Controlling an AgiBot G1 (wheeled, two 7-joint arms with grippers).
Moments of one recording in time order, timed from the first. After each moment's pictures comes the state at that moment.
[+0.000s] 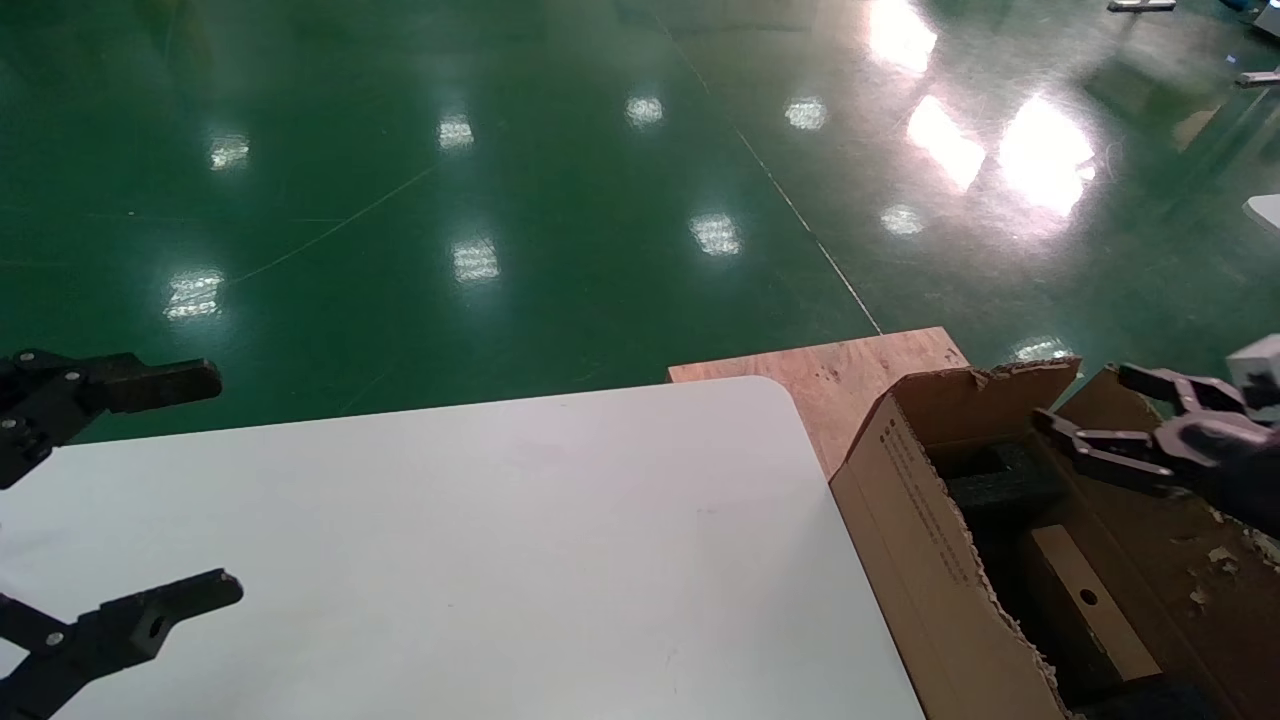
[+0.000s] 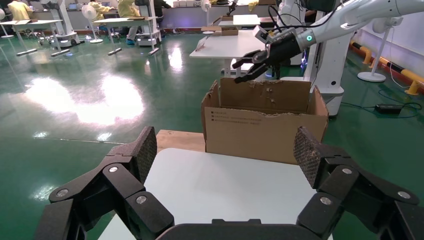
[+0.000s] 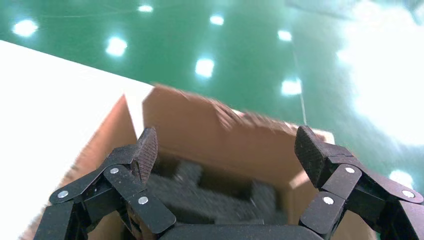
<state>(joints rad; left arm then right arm) -1.09 0.57 0.37 -1.25 0.66 1.45 -0.13 2.81 0.24 -2.73 1.10 -0.28 -0.66 -0.26</state>
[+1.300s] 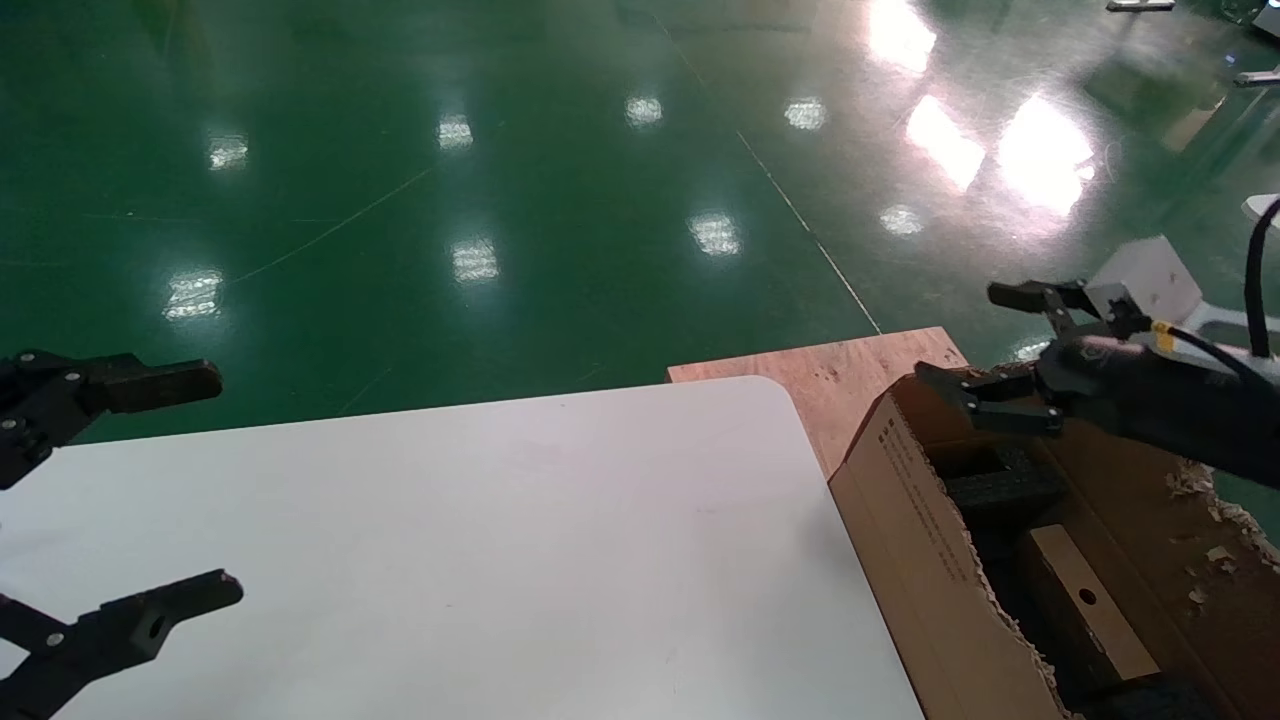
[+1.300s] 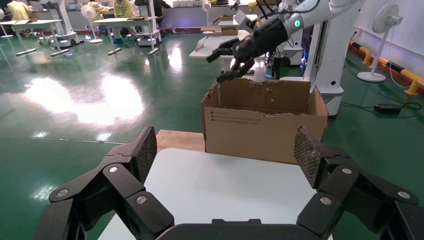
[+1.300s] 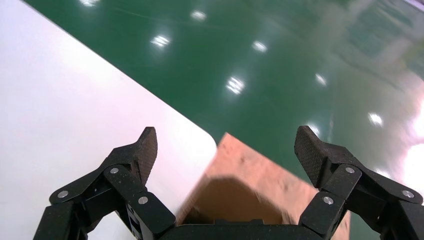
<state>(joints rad) -1.09 0.57 0.37 -1.25 0.66 1.45 -0.13 2.54 0.06 -2.37 1.33 -0.38 -0.66 -0.21</state>
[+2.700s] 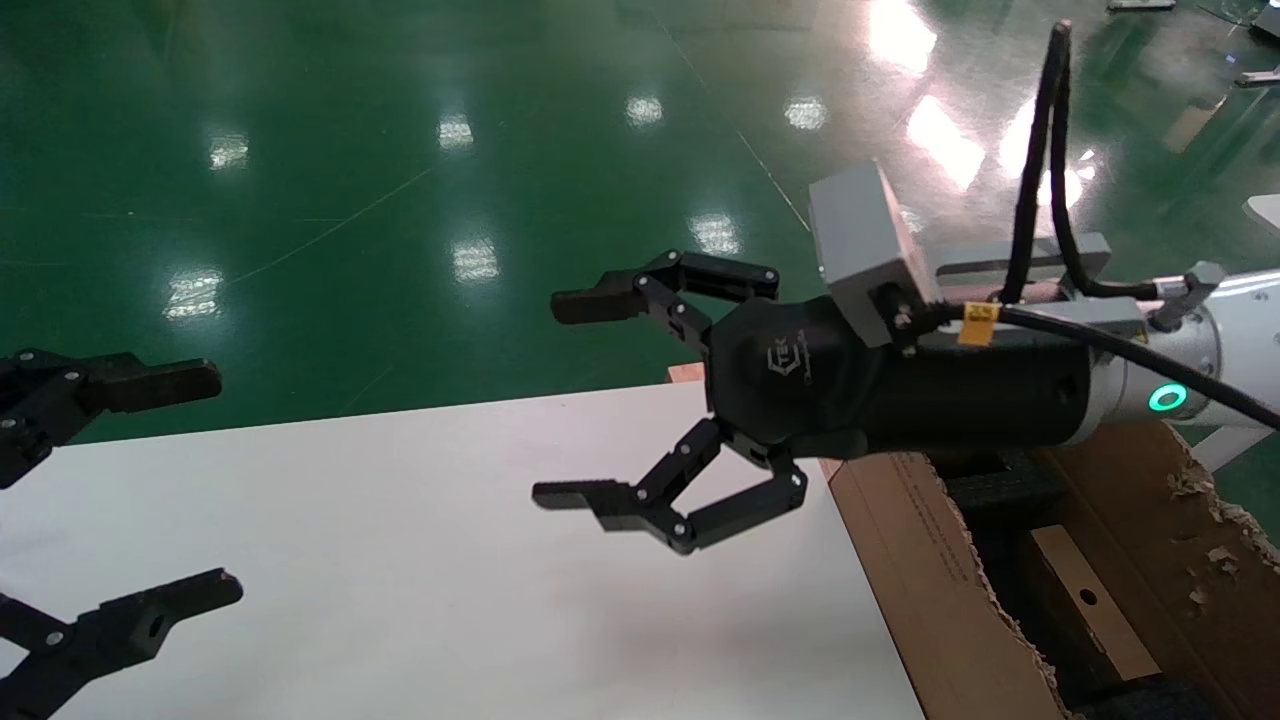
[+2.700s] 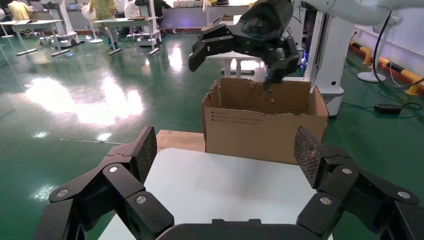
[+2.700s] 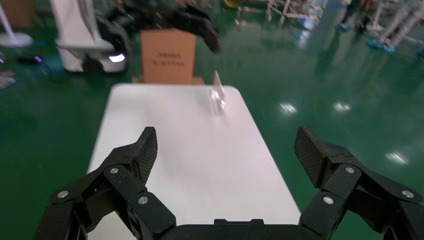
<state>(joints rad) -1.09 0.57 0.37 -1.25 0.66 1.45 -0.13 1.40 -0.46 -0.74 1.29 -0.65 -1.31 0.10</state>
